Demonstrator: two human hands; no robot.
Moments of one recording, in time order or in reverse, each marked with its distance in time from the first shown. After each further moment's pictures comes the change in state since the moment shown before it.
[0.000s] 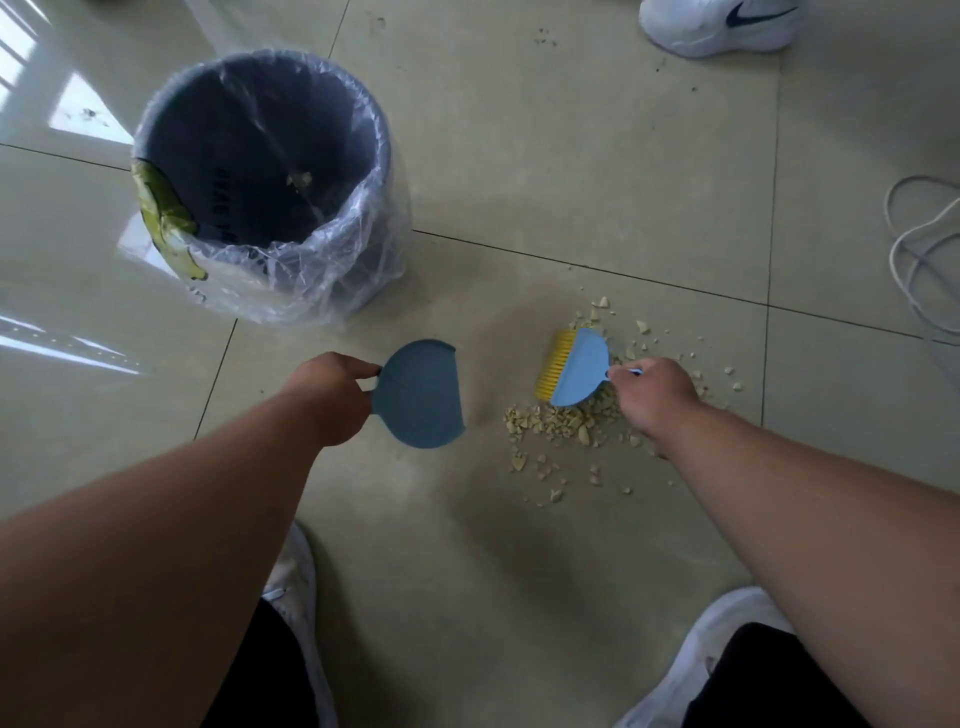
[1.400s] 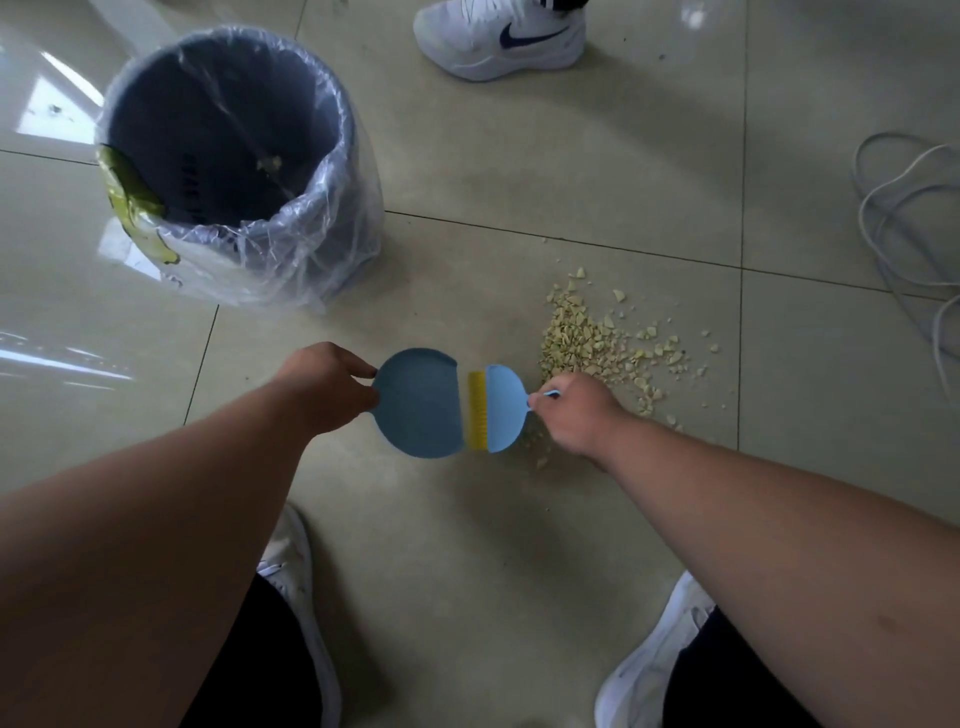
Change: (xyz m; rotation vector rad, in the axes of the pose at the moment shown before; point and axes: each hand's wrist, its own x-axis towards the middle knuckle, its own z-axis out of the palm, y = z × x) left_hand -0.028 0.017 0.004 0.129 -0.039 0.021; right_hand -0.056 0.012 0.045 -0.148 -0.255 -0.171
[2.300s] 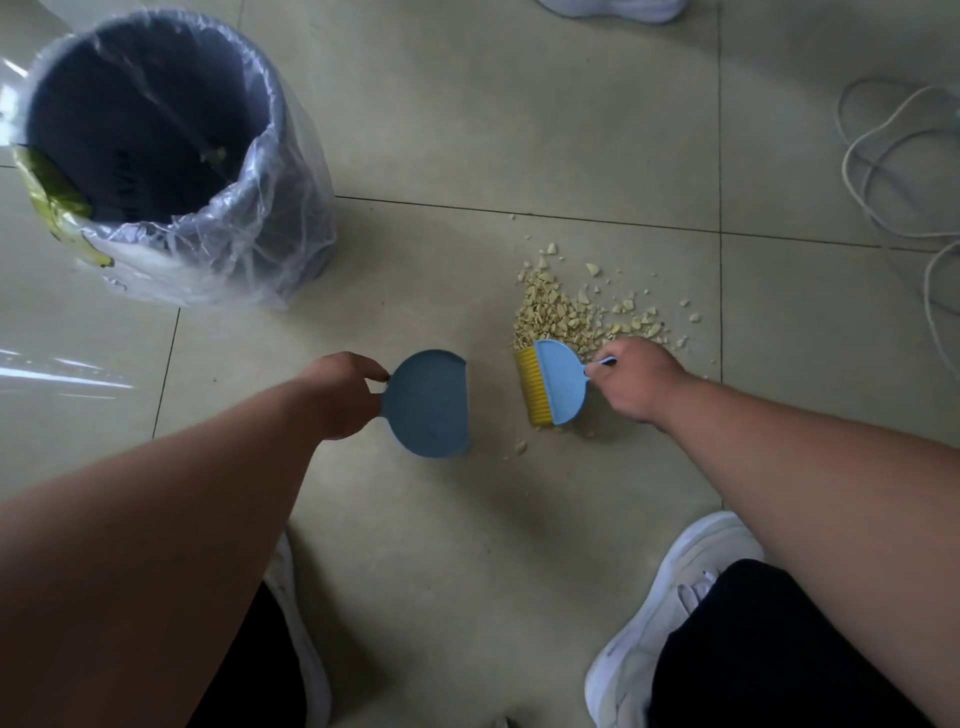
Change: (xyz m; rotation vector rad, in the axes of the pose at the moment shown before) left_hand 0.007 0.035 0.040 0.117 -0.162 0.070; right_hand 0.020 0.075 -0.066 -0.117 0.094 0.045
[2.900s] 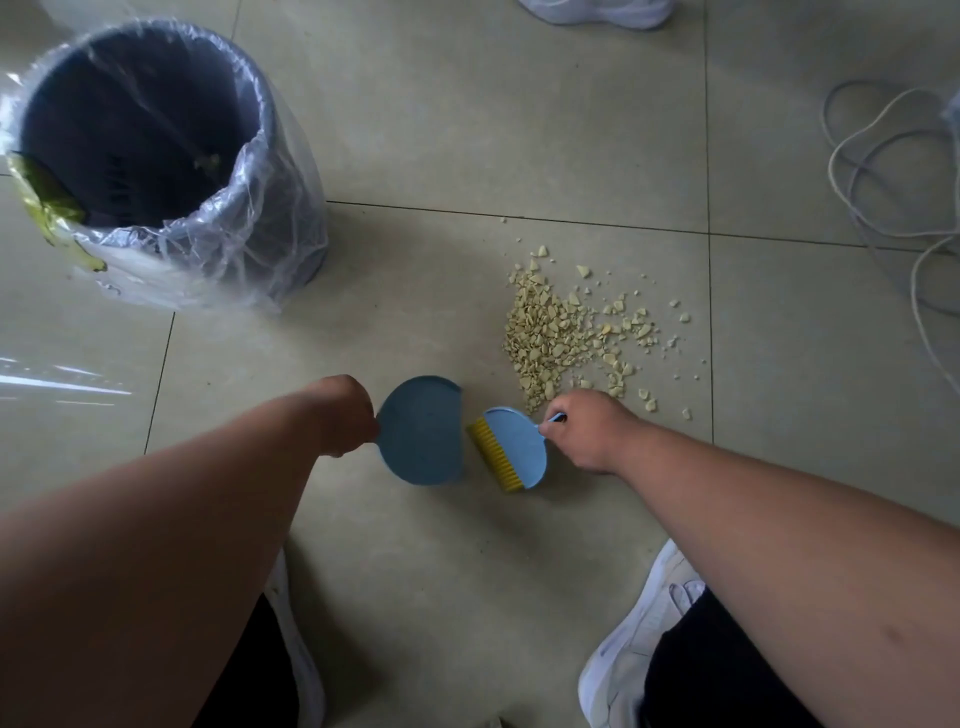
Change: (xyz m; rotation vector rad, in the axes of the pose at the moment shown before) left_hand -0.015 0.015 0.007 0.169 -0.184 -0.162; right_hand -0.036 -0.007 0.046 -0.137 -0.187 -0.126
